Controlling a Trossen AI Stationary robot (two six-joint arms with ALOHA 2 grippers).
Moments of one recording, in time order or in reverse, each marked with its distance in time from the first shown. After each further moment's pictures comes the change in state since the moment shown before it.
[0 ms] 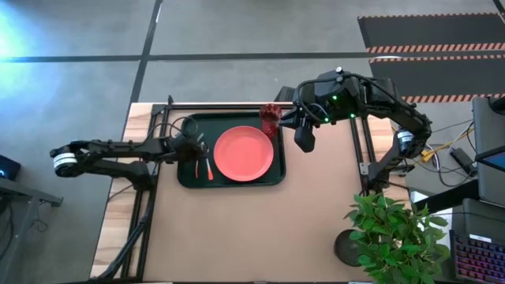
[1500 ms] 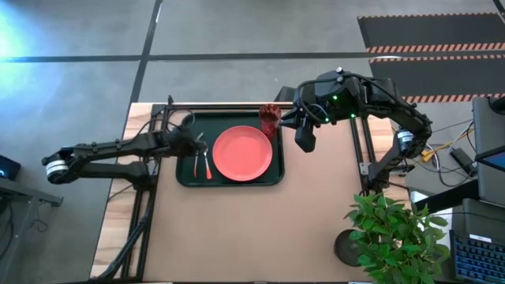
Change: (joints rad) left arm -0.013 -0.197 0.151 -0.266 -0.008 0.100; right arm 0.000 -0.002 0.000 -0.005 0.005 -0.018
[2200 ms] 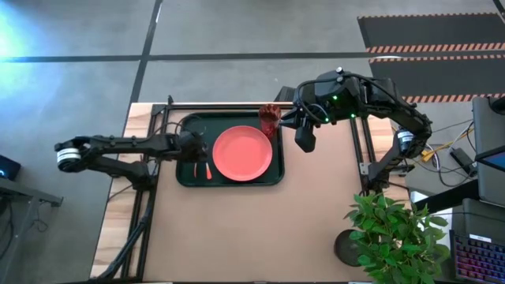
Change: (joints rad) left arm -0.078 0.203 0.026 -0.005 -0.029 -0.028; right arm 0.000 0.000 0.000 0.000 0.000 0.000
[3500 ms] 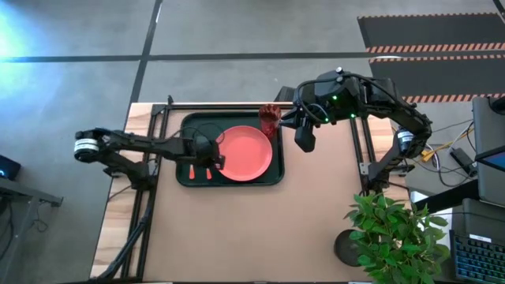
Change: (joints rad) left arm -0.163 0.219 0.151 0.083 0.028 -0.077; right arm 0.000 0.000 0.000 0.000 0.001 0.008
